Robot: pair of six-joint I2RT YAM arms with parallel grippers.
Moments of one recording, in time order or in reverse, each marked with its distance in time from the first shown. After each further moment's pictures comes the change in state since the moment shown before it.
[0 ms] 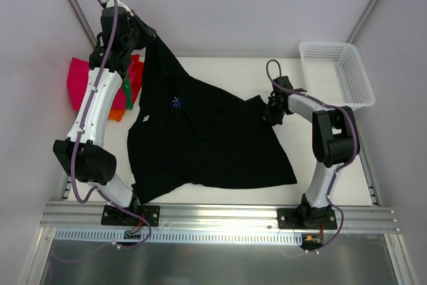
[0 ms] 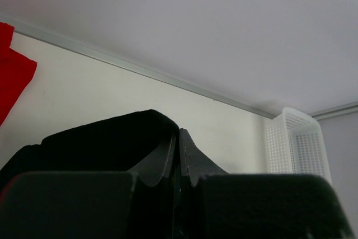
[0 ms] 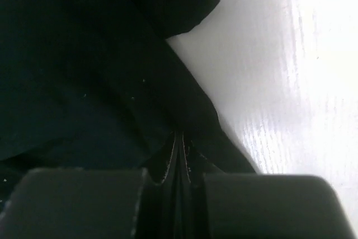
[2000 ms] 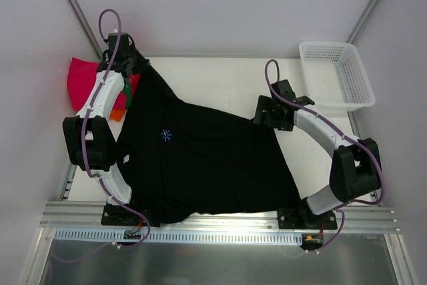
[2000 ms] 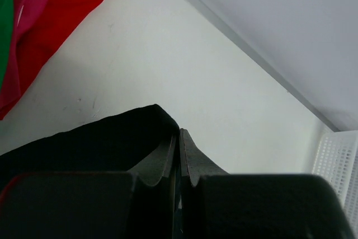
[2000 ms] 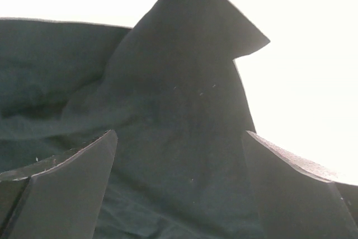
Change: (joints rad) left arm 0.132 0.154 -0.256 0.072 0.037 -0.112; right arm 0.140 -0.388 -0.167 -0.074 0.172 -0.051
